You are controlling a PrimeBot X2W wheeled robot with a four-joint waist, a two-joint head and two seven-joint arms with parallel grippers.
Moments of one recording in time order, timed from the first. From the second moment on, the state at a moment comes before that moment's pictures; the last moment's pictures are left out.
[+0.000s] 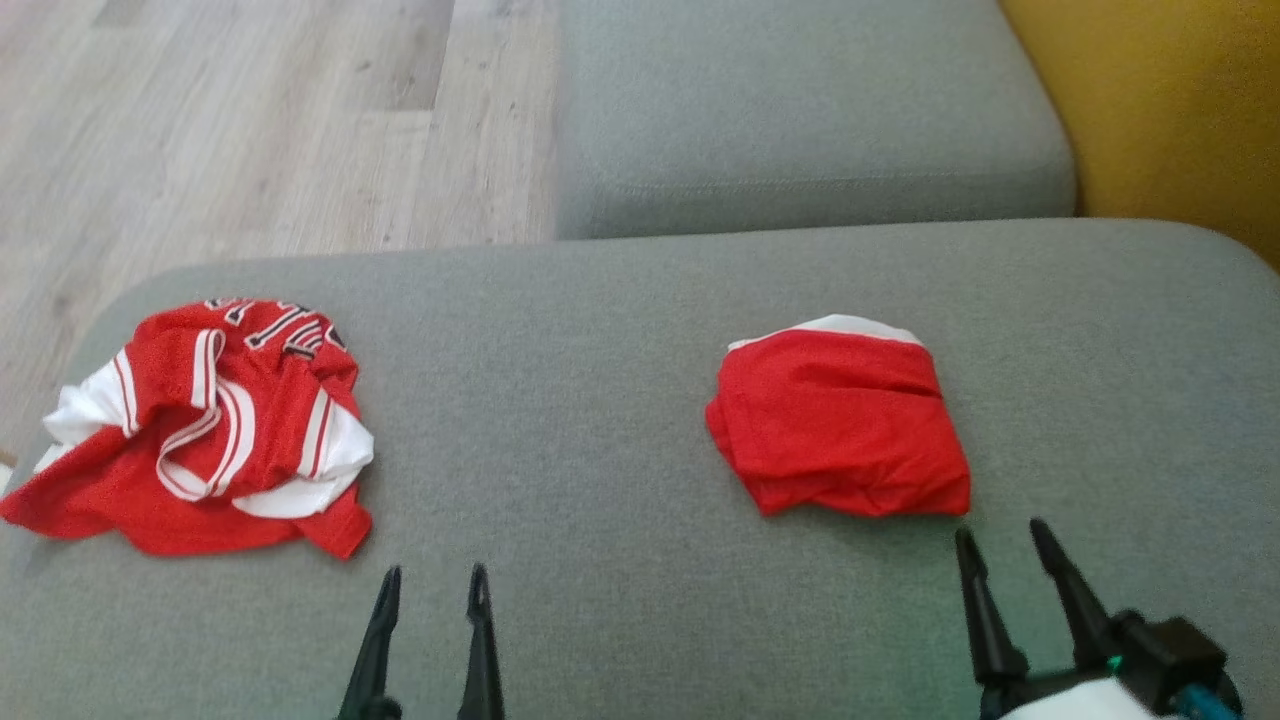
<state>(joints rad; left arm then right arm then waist) 0.21 0.06 -0.34 0.04 -0.16 0.22 -0.26 0.17 -0.12 0.12 0.17 0.24 0.12 -0.25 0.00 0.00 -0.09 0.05</state>
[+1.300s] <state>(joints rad) 0.28 0.06 -0.26 0.08 -0.13 0.16 -0.26 0.22 -0.08 0.10 0.20 0.18 0.12 -0.25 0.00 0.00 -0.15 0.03</state>
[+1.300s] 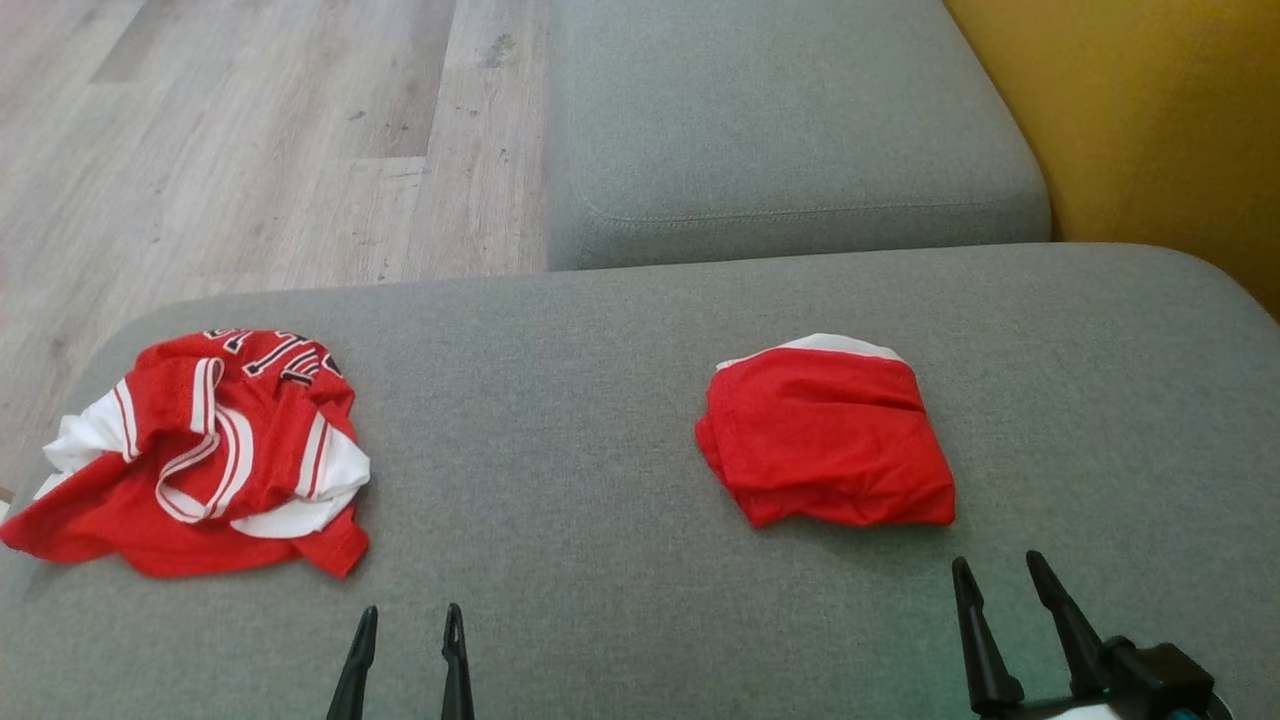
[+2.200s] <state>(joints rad) 0.13 0.06 -0.37 0.02 -0.13 0.17 -0.26 -0.13 -0.20 0.02 0.36 0.35 0.12 -0.03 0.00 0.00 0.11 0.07</state>
